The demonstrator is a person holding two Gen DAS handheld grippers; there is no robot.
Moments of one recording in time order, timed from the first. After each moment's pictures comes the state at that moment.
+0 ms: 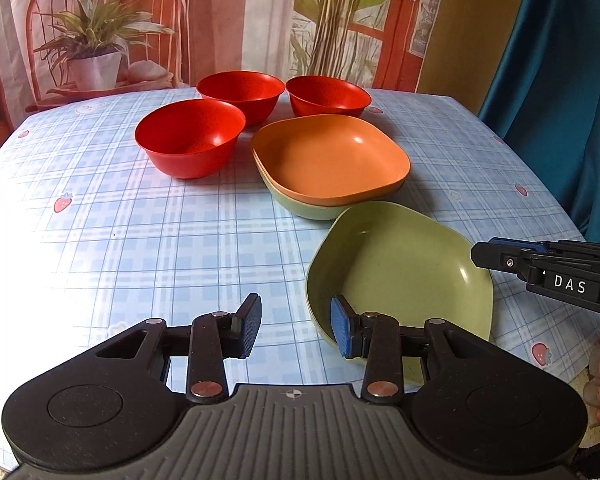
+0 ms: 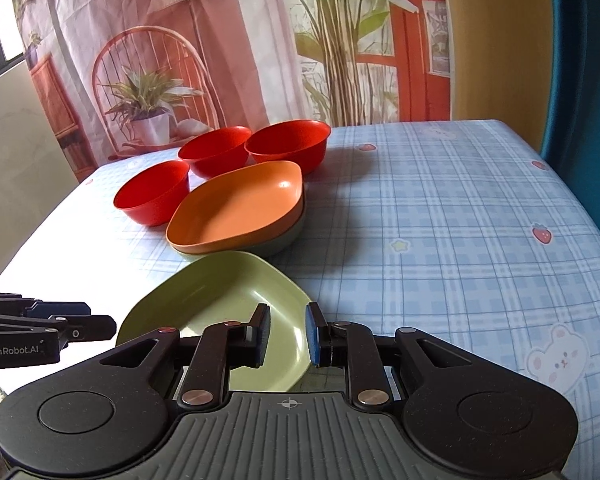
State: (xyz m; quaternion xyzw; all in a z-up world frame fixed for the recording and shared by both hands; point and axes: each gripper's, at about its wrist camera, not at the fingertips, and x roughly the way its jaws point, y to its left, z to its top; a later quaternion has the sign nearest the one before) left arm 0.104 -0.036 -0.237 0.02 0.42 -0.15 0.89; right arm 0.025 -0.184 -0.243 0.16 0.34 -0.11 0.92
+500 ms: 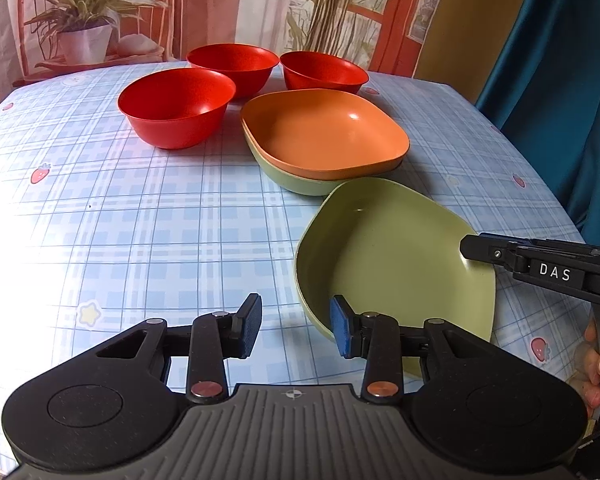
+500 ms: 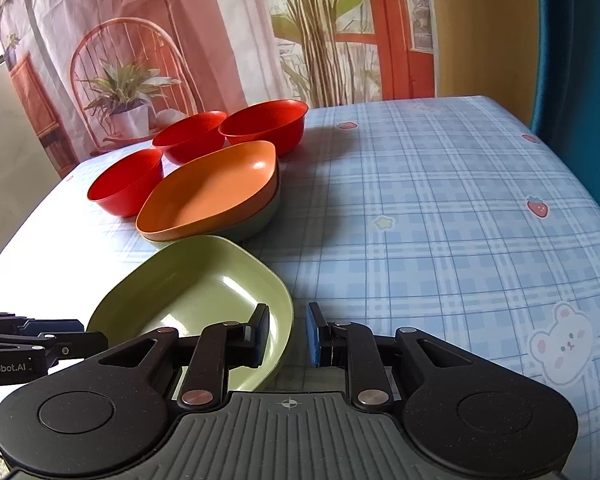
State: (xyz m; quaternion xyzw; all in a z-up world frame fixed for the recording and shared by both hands) left arm 0.111 -0.038 -0.259 0.00 0.45 -0.16 0.88; right arm 0.034 -0.198 -0.266 0.18 0.35 -0.12 0.91
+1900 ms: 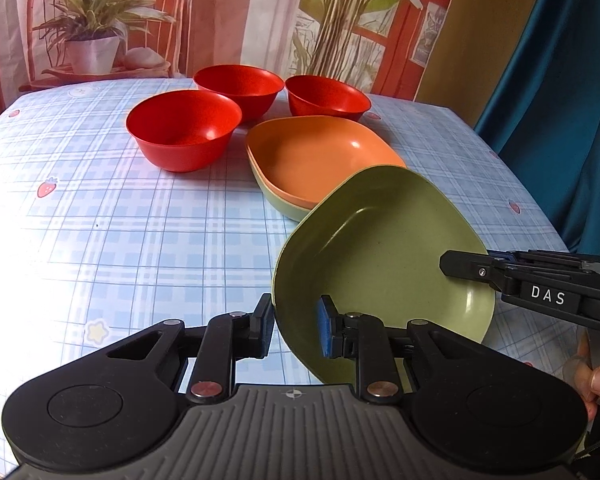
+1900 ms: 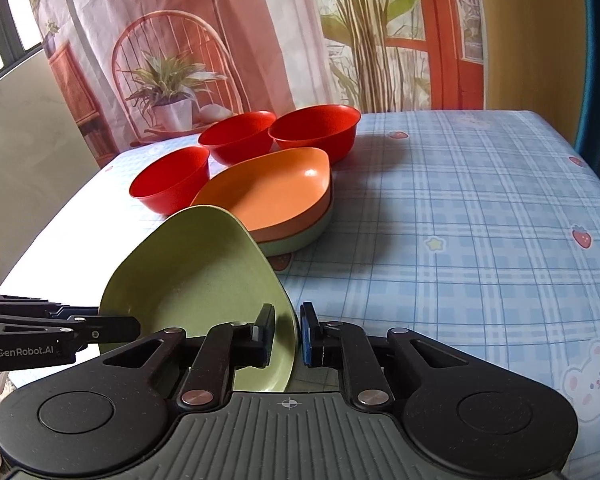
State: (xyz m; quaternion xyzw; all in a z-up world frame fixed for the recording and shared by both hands) left arm 0.113 -0.031 -0.243 -0.02 0.42 -0.16 0.89; right arm 0.047 -0.189 -0.248 0.16 0.35 -0.05 0.92
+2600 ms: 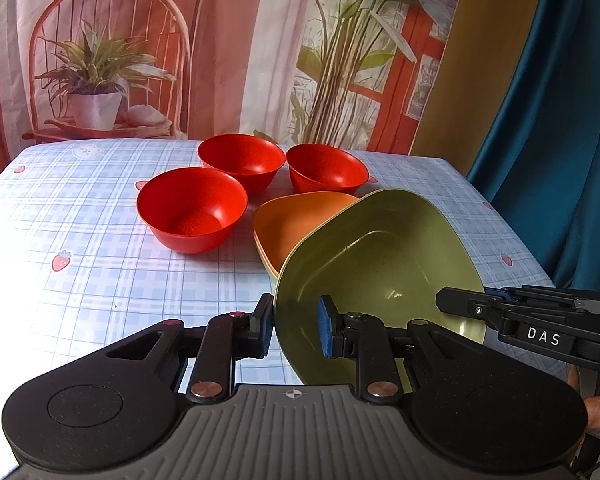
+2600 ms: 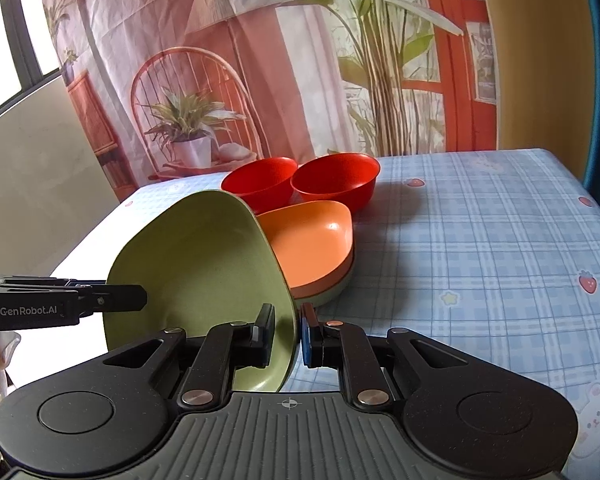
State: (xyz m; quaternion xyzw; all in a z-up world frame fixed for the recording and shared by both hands) left arm 0.131 -0.027 -0.206 -0.02 0.37 -0.16 0.92; right arm 0.055 -0.191 -0.224 0.17 0.30 -0.04 0.94
